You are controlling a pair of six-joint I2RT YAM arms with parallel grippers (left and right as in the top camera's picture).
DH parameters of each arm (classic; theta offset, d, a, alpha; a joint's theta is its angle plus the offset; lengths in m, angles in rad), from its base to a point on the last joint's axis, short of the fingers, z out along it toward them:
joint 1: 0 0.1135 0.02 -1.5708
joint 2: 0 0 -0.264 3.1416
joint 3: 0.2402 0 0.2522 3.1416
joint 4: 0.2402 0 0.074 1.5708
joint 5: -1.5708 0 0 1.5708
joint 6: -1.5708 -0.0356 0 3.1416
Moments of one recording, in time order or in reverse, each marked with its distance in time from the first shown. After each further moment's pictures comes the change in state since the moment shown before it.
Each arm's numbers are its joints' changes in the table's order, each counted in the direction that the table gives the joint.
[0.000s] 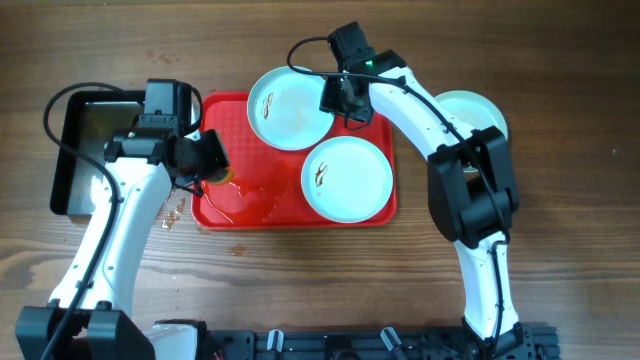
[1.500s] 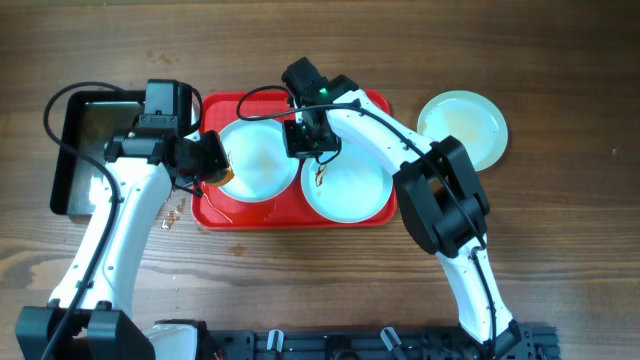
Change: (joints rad) left arm 0.000 0.000 0.000 0.009 0.012 -0.018; right arm 0.171 0.037 0.000 0.134 0.183 0.253
